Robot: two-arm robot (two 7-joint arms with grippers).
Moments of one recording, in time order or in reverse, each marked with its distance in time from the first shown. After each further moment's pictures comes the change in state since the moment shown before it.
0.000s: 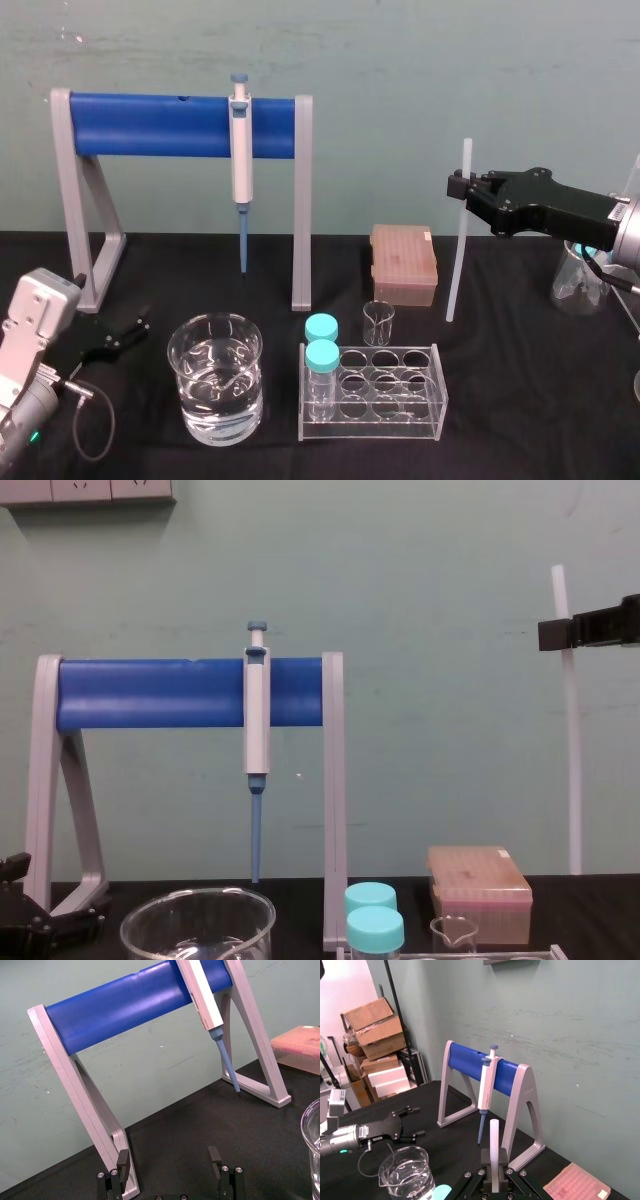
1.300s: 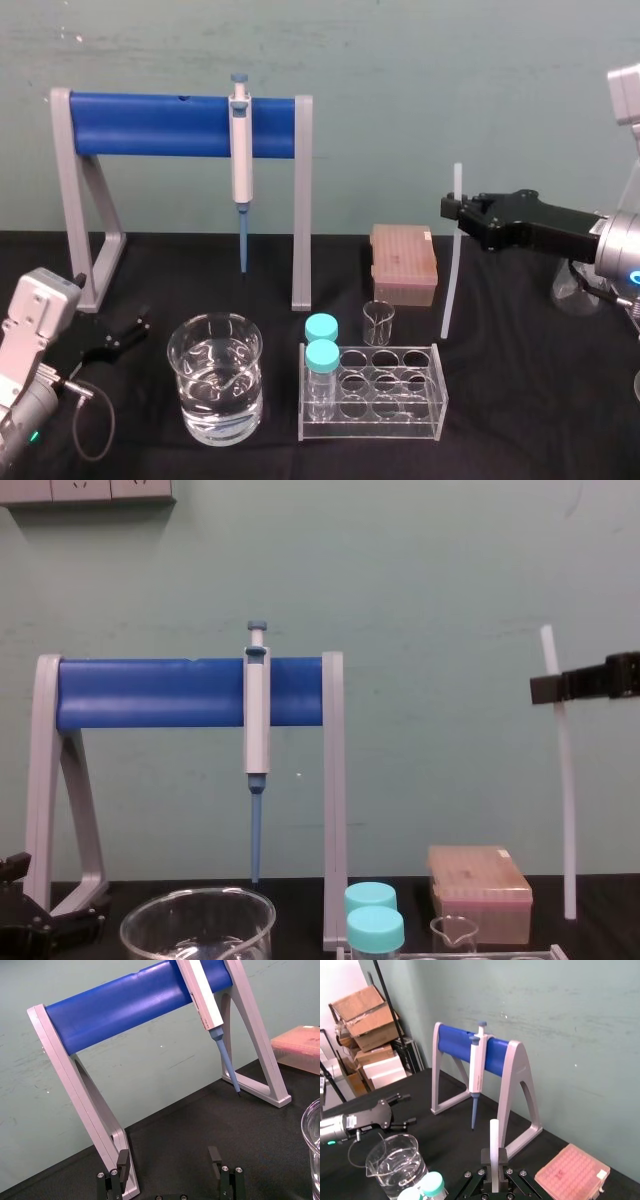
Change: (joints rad) left arm 0.000 0.000 0.000 0.000 0.000 0.000 0.000; right arm 0.018 -0.065 -0.008 0.094 -0.061 0.044 0.033
